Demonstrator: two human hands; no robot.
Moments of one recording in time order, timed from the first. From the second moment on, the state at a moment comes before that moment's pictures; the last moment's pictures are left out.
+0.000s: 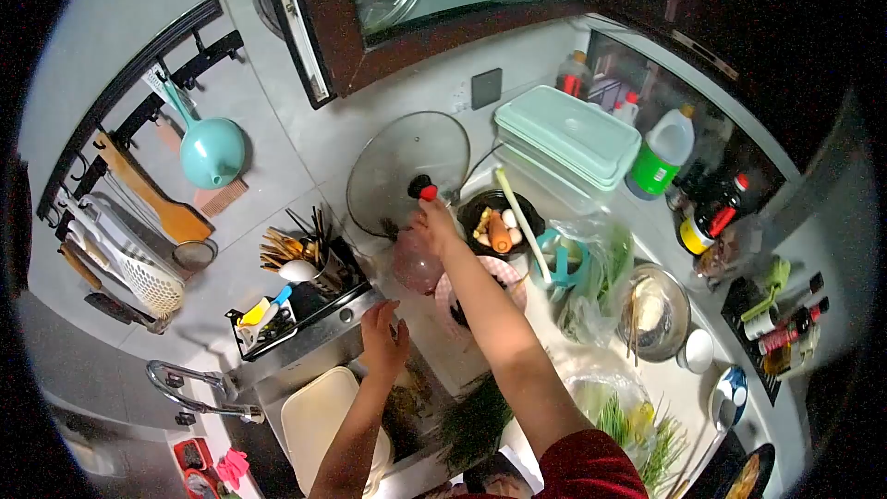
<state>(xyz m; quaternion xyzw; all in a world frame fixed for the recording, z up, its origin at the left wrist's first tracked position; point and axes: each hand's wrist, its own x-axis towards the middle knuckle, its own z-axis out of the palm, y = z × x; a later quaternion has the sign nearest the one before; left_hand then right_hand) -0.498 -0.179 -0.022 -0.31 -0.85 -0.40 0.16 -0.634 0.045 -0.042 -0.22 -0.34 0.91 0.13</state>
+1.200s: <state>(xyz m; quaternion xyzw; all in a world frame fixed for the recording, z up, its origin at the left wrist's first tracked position) 0.061 0.034 -0.098 -0.49 -0.50 -0.55 -0.47 0.191 0.023 -0.061 -0.51 -0.29 0.65 0.49</state>
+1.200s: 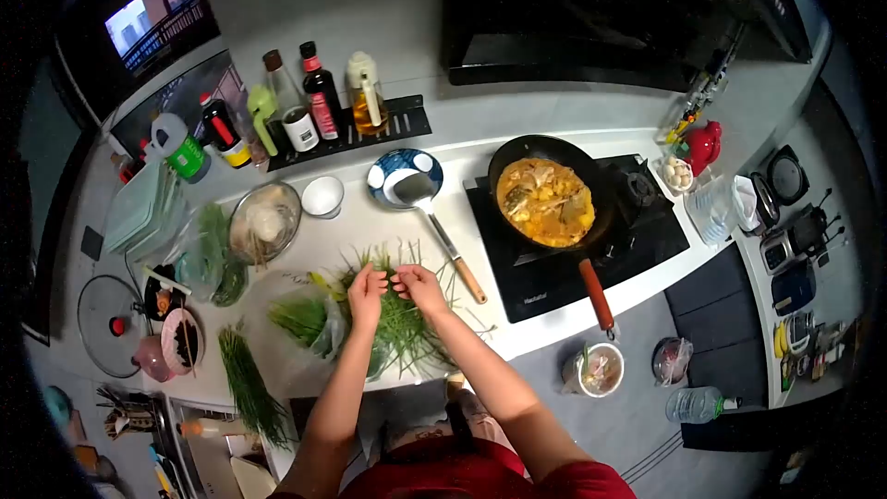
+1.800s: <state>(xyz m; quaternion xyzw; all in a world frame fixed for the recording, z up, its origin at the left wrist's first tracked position) -0.017 0.283 -0.190 -0.04 -0.54 -0.61 -0.57 0.196 0.084 -0.105 -0.56 -0.22 0.68 0.41</state>
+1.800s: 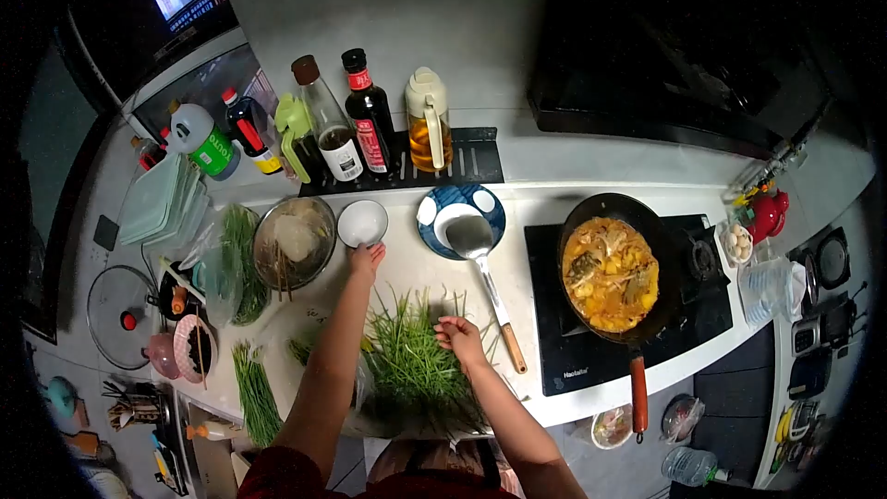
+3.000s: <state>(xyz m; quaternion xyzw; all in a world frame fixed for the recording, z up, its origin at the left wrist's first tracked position) -0.478 -0.634 -0.140 -0.03 -0.86 -0.44 0.24 -0.400 -0.419 -0.138 -0.23 -0.68 0.70 -0.05</state>
